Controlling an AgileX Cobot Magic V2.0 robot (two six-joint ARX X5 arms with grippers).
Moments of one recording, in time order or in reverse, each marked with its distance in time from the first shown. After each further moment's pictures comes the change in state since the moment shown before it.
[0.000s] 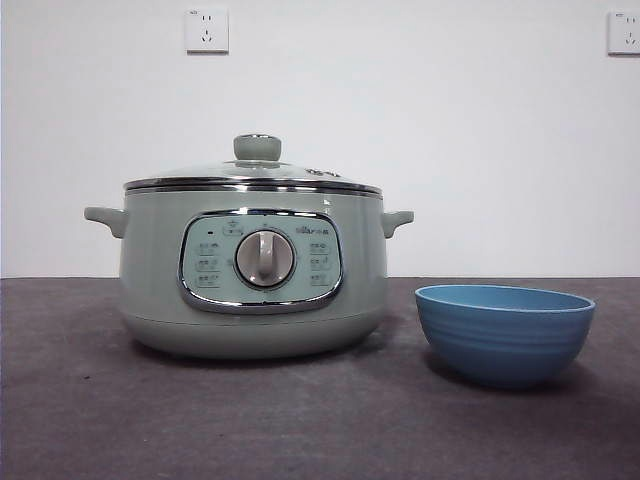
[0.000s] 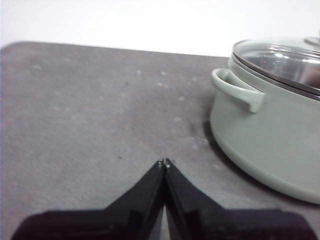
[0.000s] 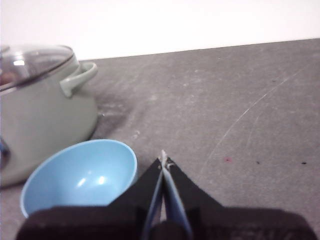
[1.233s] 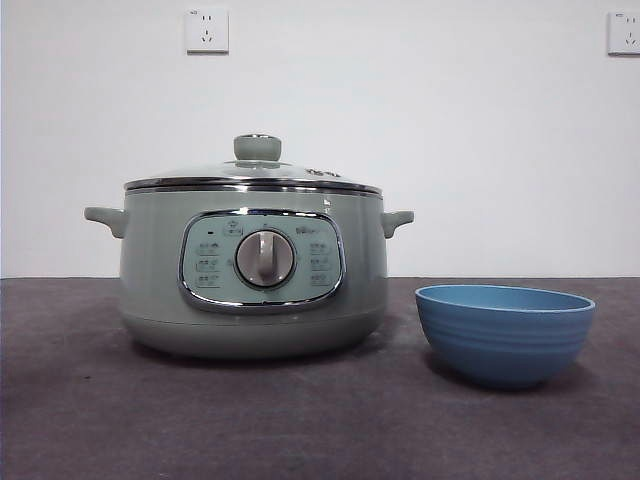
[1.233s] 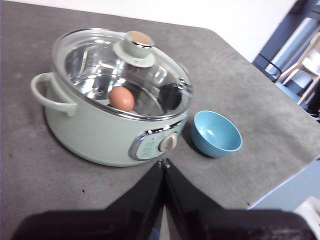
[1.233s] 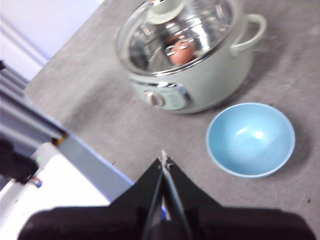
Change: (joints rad) left arm 0.000 0.356 0.695 -0.625 0.555 0.025; right arm 0.012 0.706 0.980 -0.886 -0.533 -0.243
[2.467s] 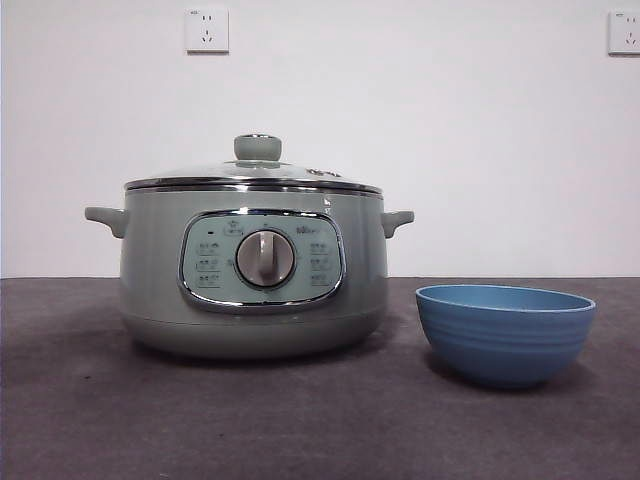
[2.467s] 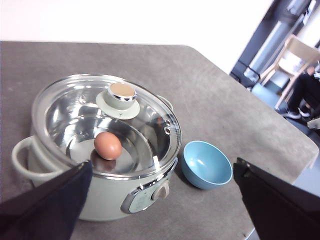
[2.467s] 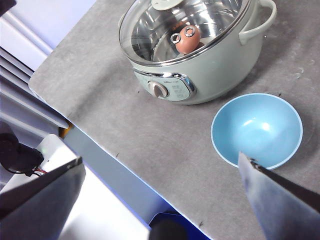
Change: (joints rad) left arm -0.095 0.333 0.174 0.214 0.004 -0.006; right arm 0.002 0.037 0.003 -0.017 -0.011 -0.014
